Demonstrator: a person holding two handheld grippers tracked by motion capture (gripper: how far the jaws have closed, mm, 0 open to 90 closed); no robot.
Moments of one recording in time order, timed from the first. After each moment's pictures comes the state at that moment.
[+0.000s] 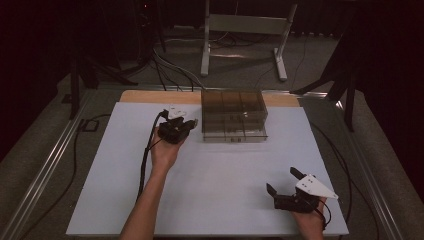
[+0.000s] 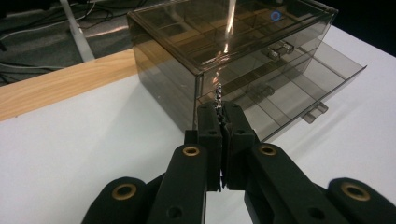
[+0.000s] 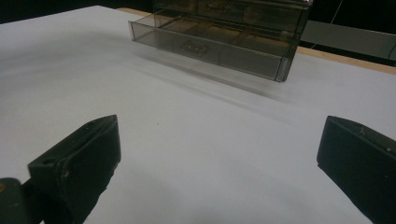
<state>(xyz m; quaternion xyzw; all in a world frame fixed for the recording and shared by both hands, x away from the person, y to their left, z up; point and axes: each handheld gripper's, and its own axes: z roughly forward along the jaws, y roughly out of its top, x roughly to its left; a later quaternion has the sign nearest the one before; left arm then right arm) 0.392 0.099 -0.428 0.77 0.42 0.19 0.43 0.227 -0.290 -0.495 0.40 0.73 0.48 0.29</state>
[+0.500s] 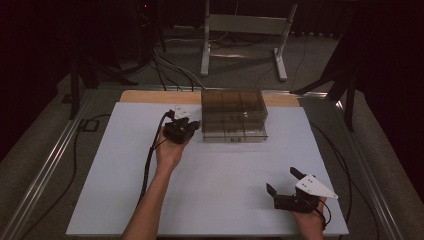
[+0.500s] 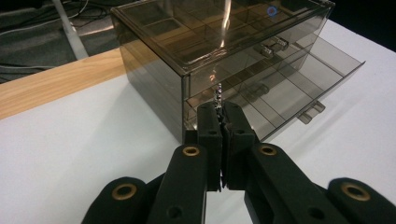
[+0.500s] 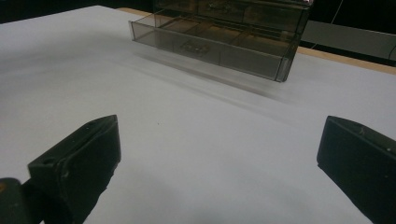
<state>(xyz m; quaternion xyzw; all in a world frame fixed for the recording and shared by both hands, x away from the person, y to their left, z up) 0.396 0.086 -0.433 0.78 0.41 0.19 0.43 0.228 -0.289 -0.496 0.40 0.73 0.48 0.29</state>
